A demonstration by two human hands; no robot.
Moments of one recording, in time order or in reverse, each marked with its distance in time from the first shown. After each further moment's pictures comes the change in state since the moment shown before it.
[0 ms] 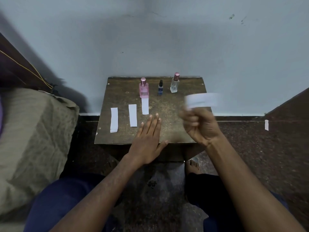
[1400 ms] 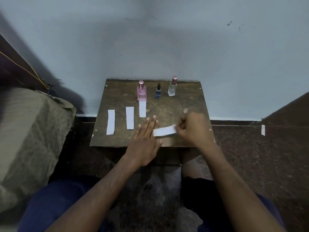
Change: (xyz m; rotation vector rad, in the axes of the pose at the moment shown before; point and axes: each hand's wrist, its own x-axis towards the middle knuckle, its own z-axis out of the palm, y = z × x) left_hand 0.003 0.005 -0.006 0.000 -0.006 -0.039; right_hand 0.003 0.001 -0.015 -1.641 0.503 -0.005
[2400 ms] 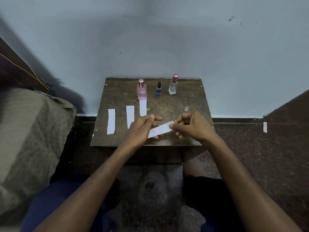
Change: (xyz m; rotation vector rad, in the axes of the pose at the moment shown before) left_hand 0.008 0.000 -0.056 -1.111 0.158 -0.286; right_hand 0.006 0.010 0.001 0.457 -0.153 0.080
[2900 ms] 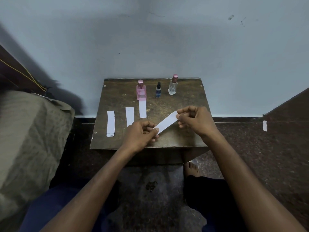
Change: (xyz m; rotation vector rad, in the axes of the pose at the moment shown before) left_hand 0.008 -0.022 -0.004 -0.023 -0.032 -0.064; right_hand 0.023 0.013 -0.007 0.167 0.193 0.007
